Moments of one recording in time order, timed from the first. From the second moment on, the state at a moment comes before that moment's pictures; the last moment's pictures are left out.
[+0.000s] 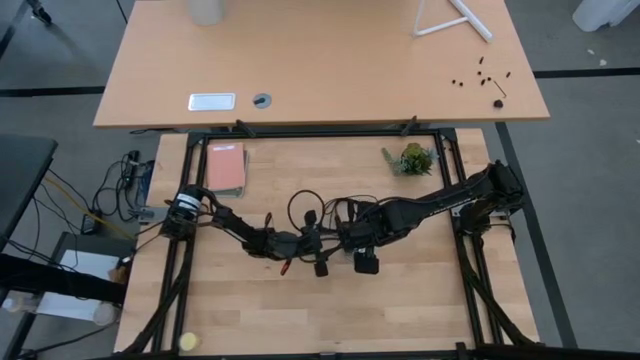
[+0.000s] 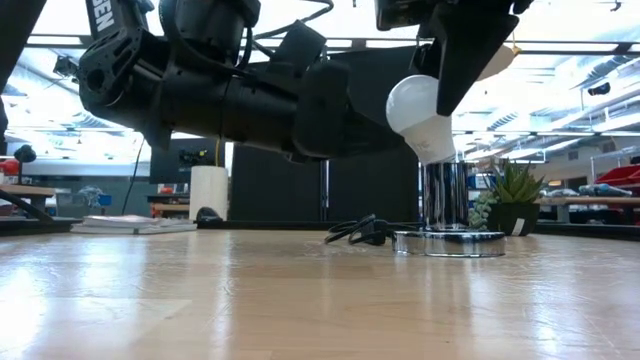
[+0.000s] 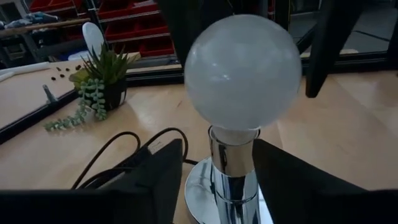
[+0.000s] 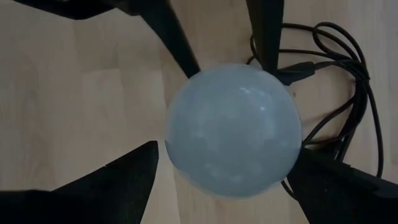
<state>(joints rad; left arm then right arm) -0.26 2.04 0.82 1.12 -0.48 0.06 0.26 1.73 1.43 -1.01 0.13 0.36</state>
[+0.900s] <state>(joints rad) -0.24 2.04 0.88 1.12 -0.41 0.01 0.26 1.73 1.43 -1.05 0.14 0.43</state>
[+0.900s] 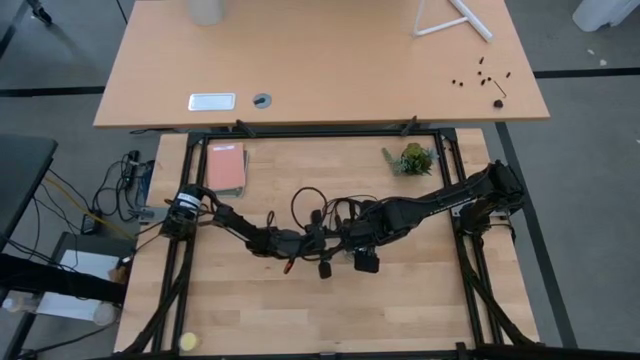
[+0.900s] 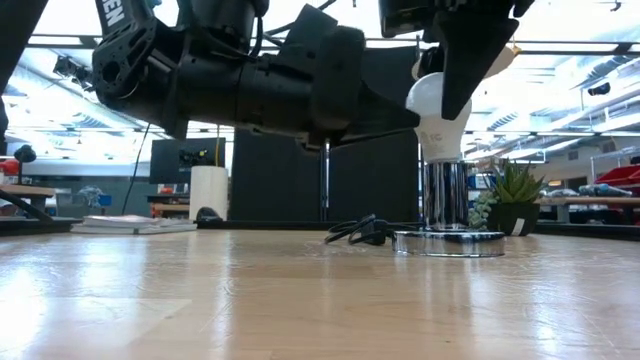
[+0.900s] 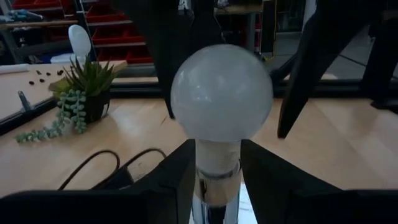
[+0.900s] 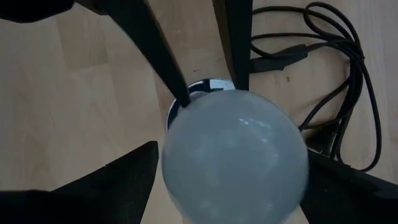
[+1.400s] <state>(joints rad) -0.24 2.05 0.91 1.08 -0.42 0.02 0.25 1.73 1.43 -1.07 0.14 0.44</state>
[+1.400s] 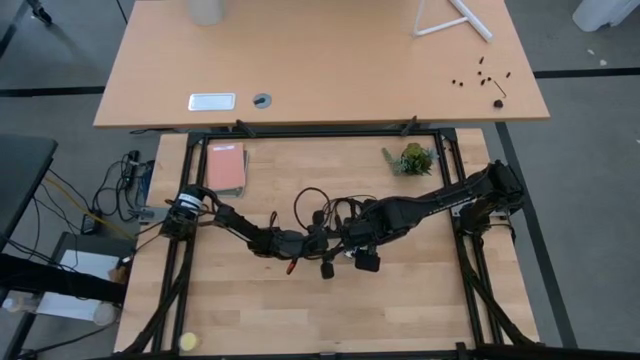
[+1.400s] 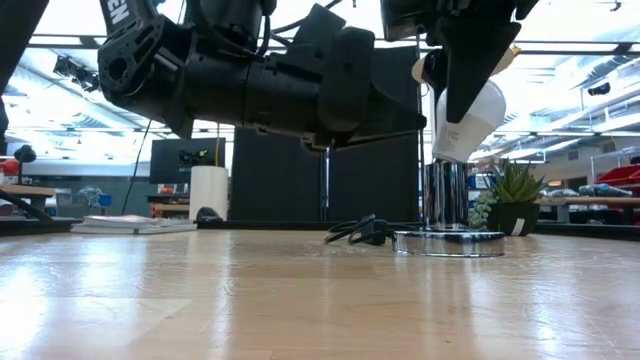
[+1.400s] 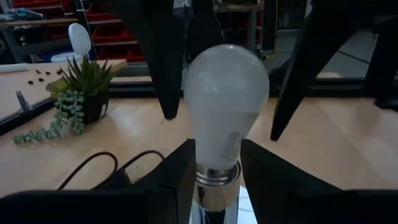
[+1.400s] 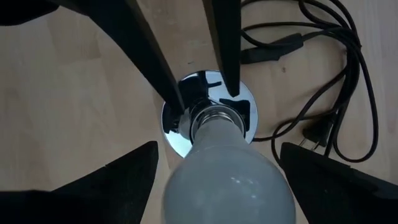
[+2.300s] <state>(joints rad) -0.24 2.05 0.91 1.07 -0.42 0.02 0.33 1.73 1.34 -0.96 0.30 0.41</state>
